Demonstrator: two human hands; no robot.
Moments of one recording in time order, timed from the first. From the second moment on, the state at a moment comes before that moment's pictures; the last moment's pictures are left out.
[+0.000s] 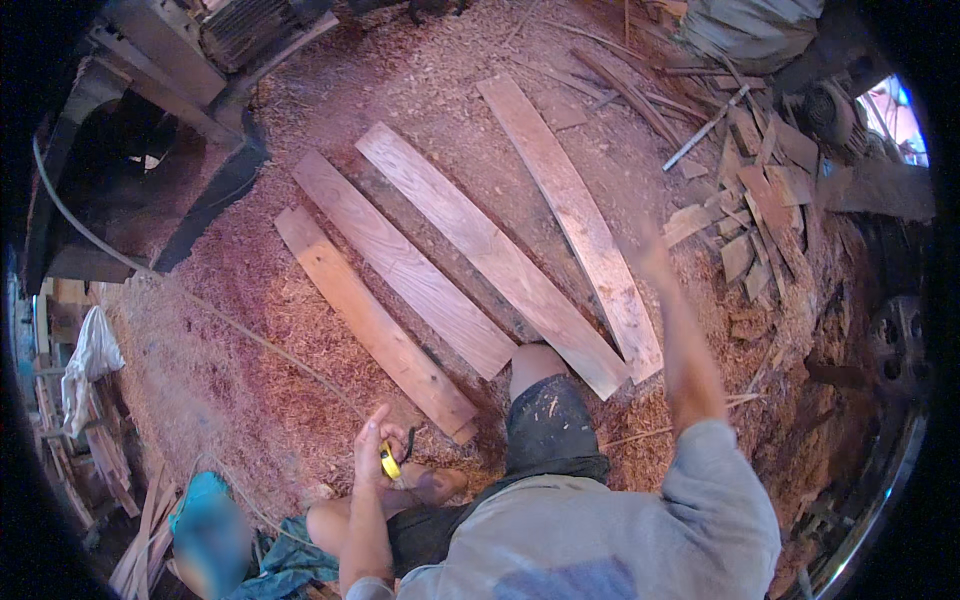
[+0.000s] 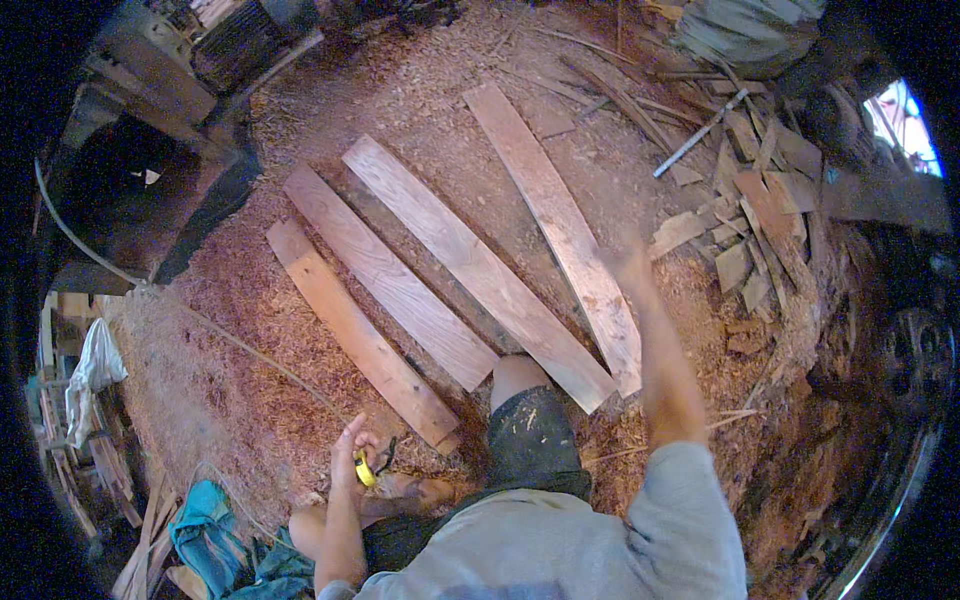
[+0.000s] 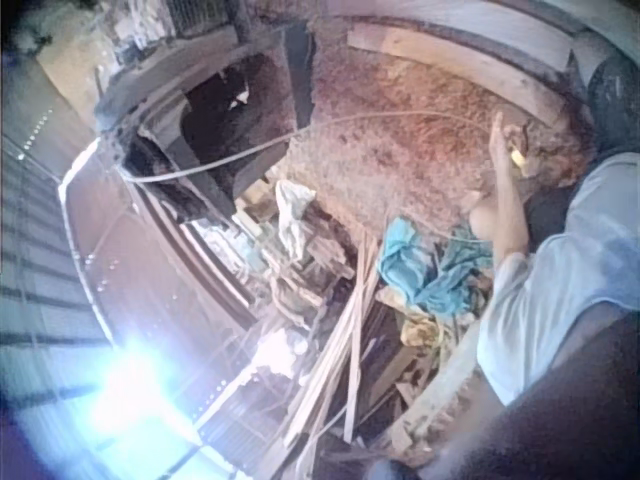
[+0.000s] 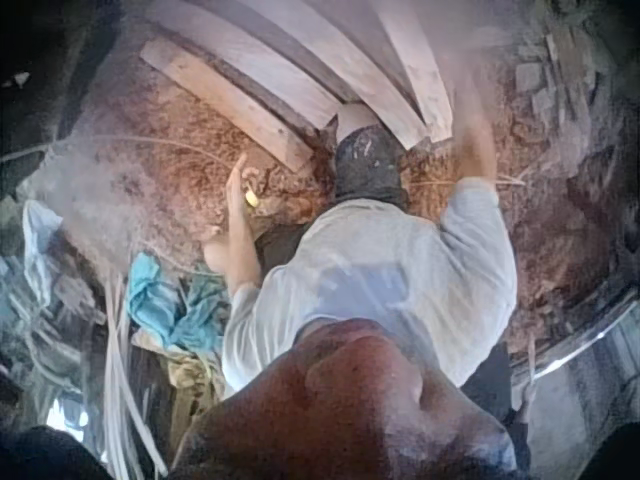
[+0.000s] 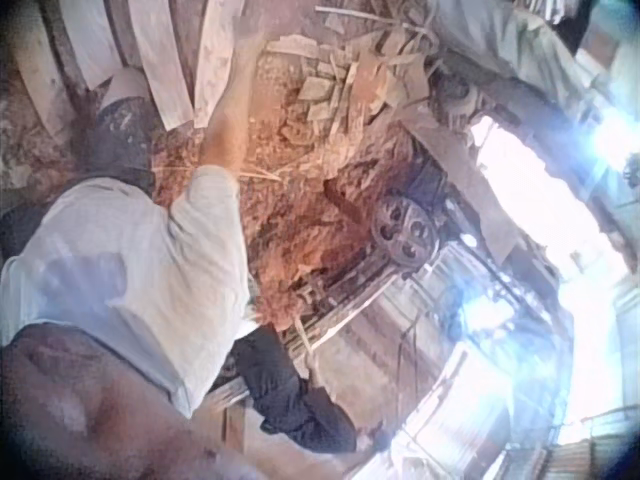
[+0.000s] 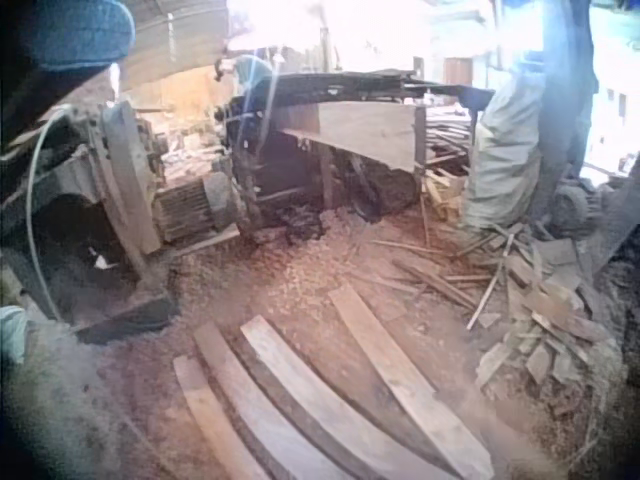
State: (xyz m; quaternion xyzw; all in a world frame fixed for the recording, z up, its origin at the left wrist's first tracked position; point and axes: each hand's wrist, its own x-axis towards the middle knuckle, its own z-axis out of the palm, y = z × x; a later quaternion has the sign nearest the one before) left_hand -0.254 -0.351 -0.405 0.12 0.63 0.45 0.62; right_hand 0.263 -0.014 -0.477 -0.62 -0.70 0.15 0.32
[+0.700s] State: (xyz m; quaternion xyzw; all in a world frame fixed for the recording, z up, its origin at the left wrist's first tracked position) left_hand -0.126 -0.329 -0.416 0.49 0.57 0.22 0.63; right_hand 0.063 -0.290 -0.419 -0.31 -0.56 0.75 0.13
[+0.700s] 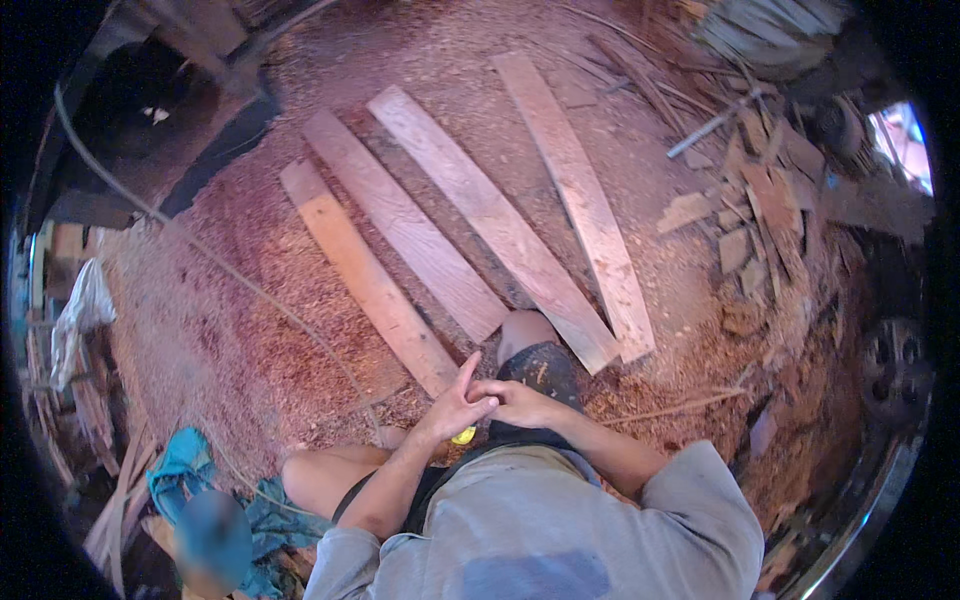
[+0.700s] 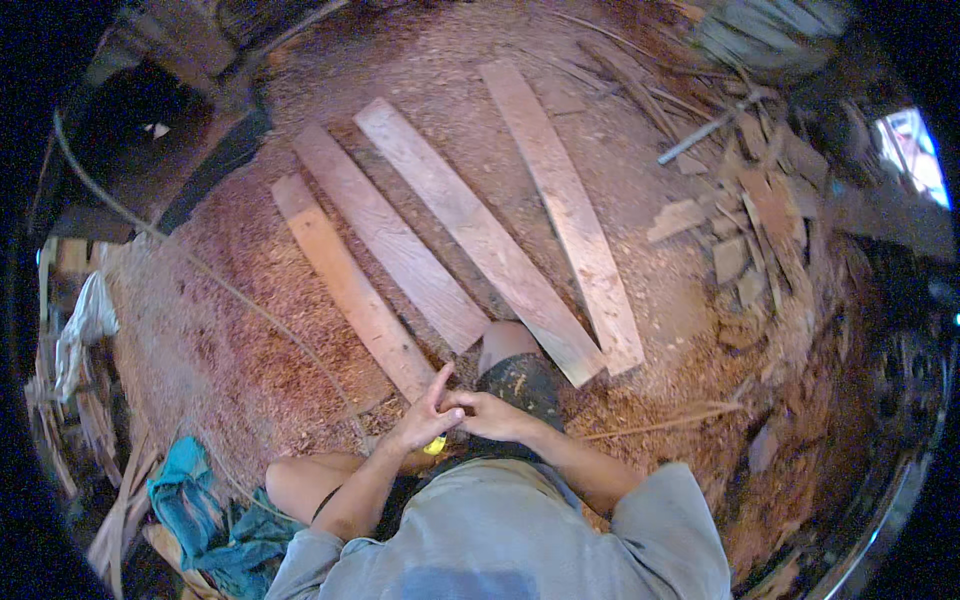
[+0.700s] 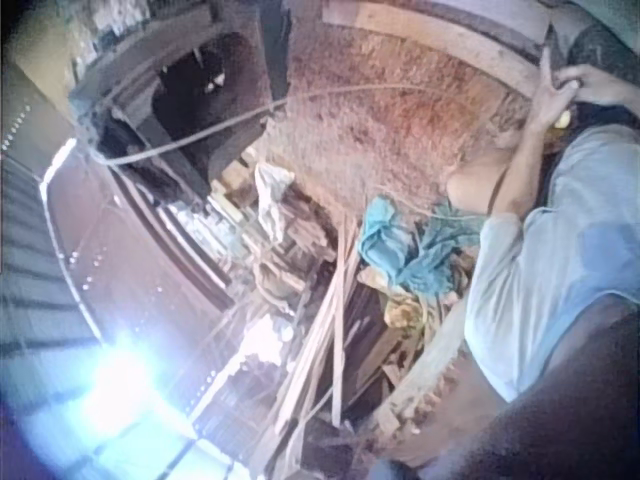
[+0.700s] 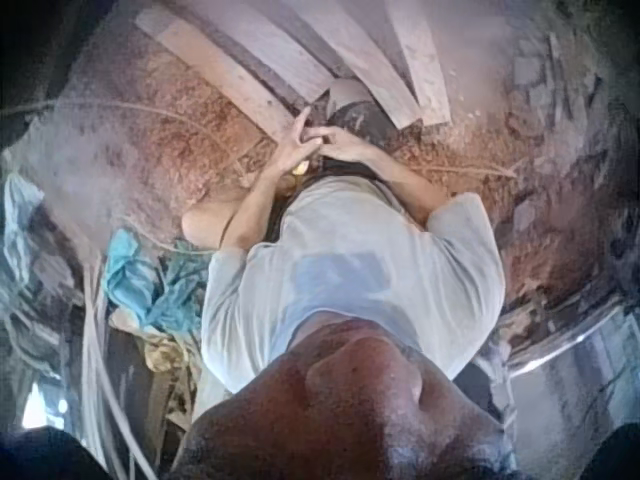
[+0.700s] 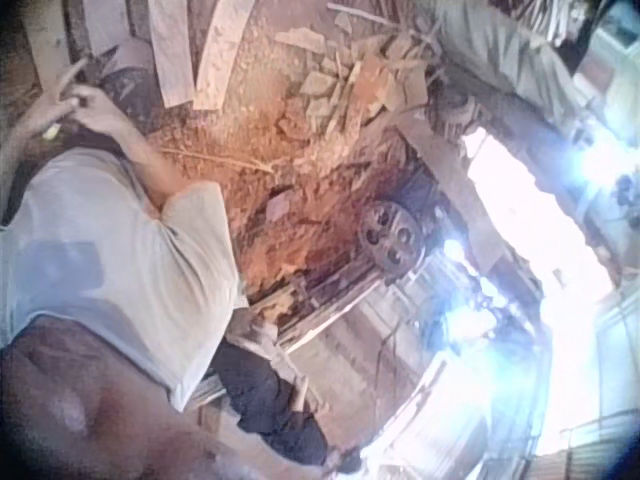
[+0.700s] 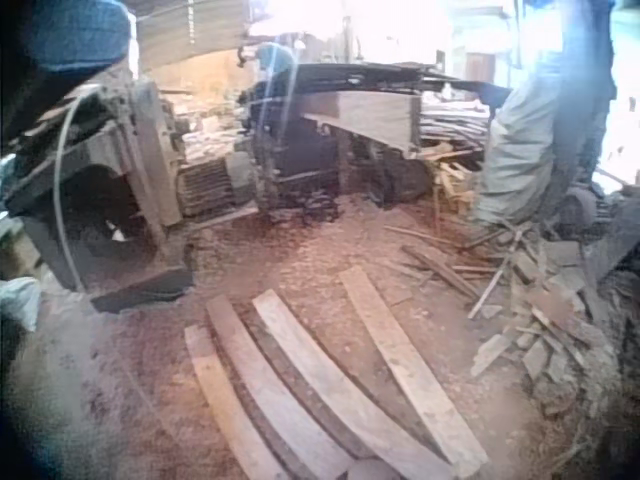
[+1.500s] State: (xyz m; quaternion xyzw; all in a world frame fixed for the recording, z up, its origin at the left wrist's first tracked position) left_hand -0.187 -0.366 -0.421 0.40 0.60 0.17 0.67; right_hand 0.360 -0.280 -0.568 -0.69 0.02 0.54 0.48
